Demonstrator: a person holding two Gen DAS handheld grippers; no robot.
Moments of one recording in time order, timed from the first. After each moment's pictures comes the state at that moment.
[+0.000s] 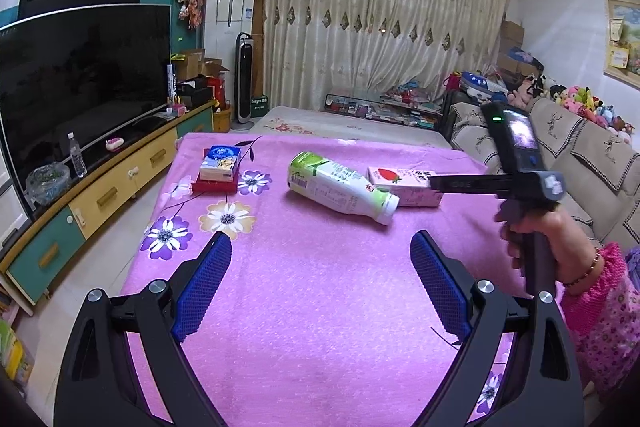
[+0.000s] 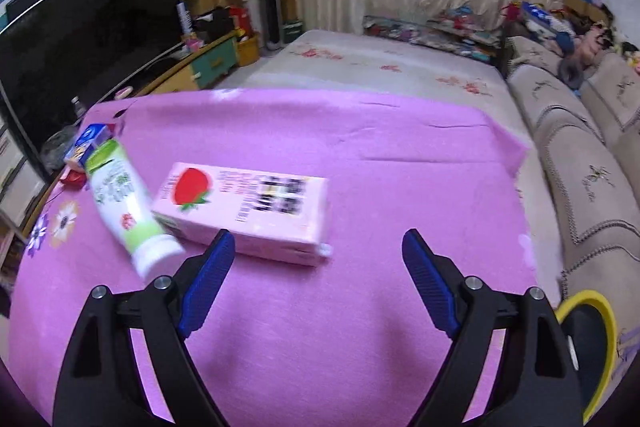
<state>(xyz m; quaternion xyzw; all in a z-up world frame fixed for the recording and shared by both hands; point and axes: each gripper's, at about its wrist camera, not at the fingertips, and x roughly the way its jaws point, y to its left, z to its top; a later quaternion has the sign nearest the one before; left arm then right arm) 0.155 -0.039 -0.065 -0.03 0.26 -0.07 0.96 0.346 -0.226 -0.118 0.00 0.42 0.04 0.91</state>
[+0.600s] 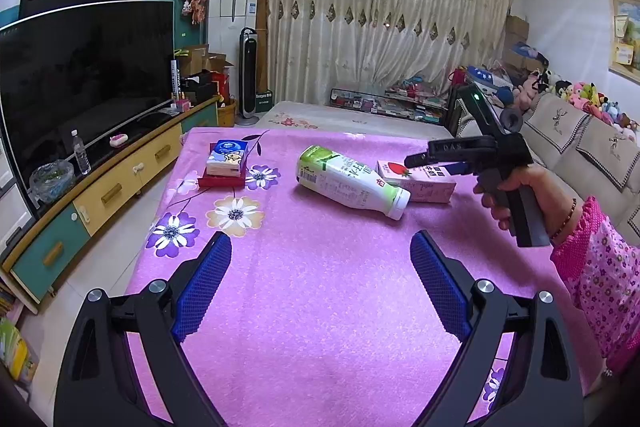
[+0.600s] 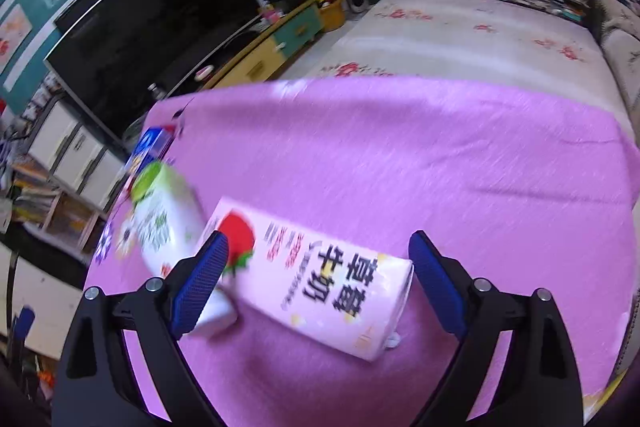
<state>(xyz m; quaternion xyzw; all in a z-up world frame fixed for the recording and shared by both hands) 0.163 -0.033 -0.073 -0.03 0.28 -0.06 0.96 0.416 -0.237 -0.129 0.08 0.48 0.22 0.85</state>
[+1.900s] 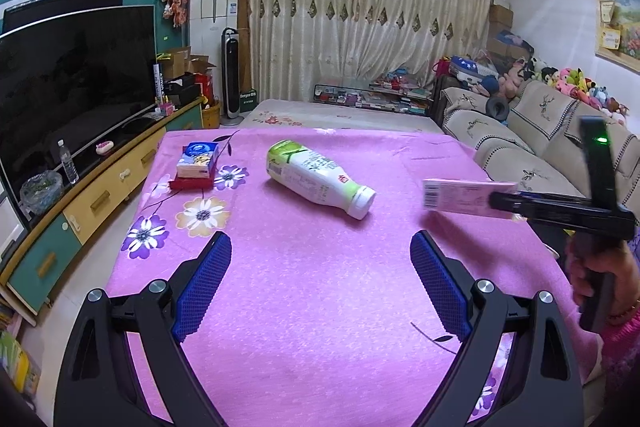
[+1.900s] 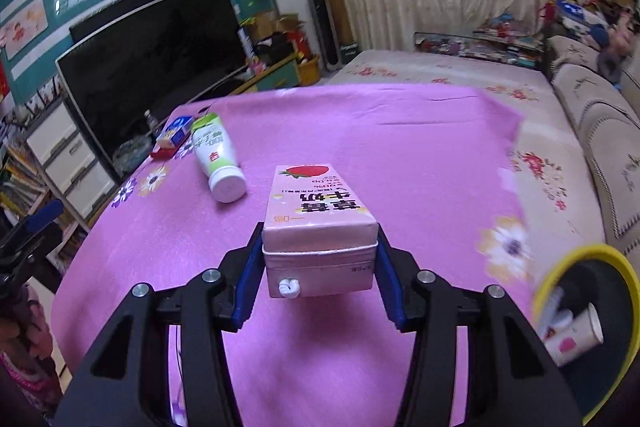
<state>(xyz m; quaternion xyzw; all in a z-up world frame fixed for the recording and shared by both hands) 0.160 -0.067 -0.070 -0.01 0.28 -0.09 0.96 0.224 -0.299 -0.092 0.06 0.36 0.15 0.92</state>
